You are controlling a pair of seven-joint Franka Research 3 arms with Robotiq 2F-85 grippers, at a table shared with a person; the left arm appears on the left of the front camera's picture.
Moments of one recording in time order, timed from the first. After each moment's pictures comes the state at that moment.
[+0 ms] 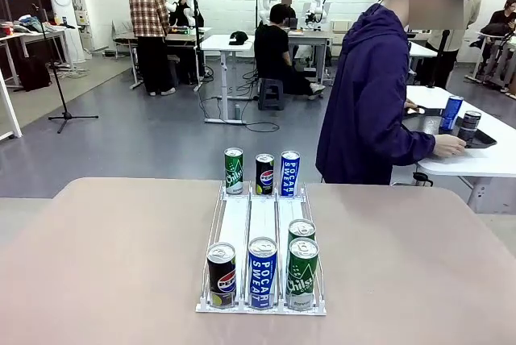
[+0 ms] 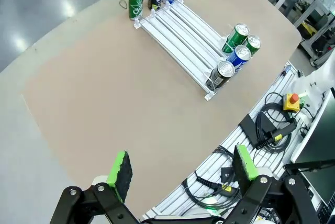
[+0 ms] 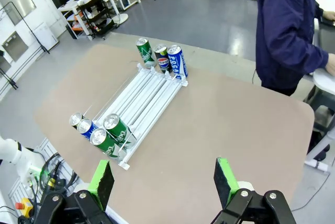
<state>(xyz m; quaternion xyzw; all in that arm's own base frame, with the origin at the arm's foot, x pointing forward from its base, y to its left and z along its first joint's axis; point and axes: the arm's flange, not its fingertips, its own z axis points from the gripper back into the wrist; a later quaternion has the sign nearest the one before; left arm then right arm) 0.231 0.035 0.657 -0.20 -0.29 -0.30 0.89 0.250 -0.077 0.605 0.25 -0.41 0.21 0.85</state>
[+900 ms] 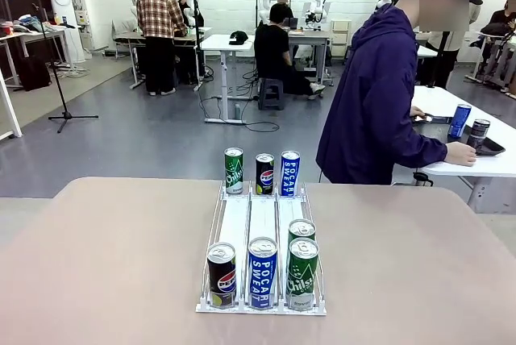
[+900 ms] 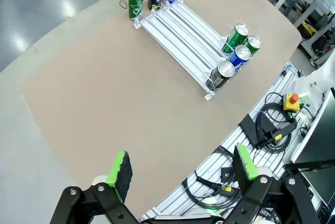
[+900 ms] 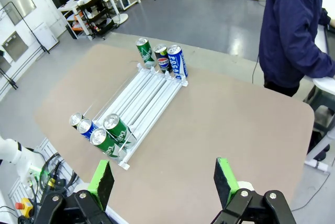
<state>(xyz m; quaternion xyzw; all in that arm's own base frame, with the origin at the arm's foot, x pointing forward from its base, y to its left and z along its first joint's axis) 0.231 0.035 0.658 -0.20 -0.29 -0.30 0.89 0.250 -0.077 0.605 0.25 -0.41 0.21 0.85</state>
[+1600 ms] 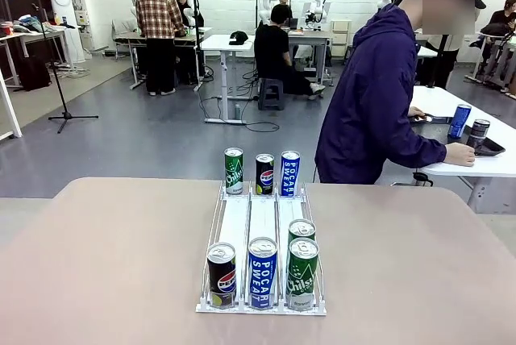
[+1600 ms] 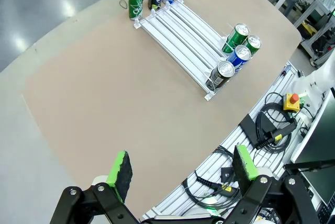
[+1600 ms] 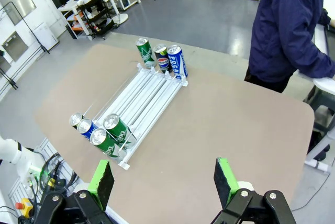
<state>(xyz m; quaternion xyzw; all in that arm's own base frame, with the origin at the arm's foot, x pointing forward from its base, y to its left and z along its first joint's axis) 0.231 0.035 0.658 -0.20 -0.29 -0.30 0.89 0.250 -0.077 0.605 0.25 -0.41 0.21 0.85</state>
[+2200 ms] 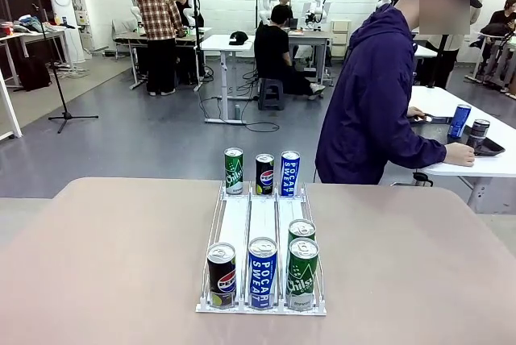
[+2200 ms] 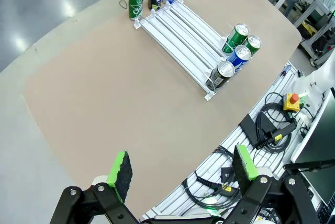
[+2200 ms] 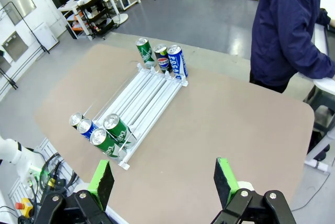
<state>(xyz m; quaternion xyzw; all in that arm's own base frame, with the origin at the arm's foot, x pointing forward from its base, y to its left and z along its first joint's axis) 0.231 0.035 0.658 -0.20 -0.29 -0.30 0.89 0.250 -0.077 0.605 0.25 -0.41 0.21 0.85</state>
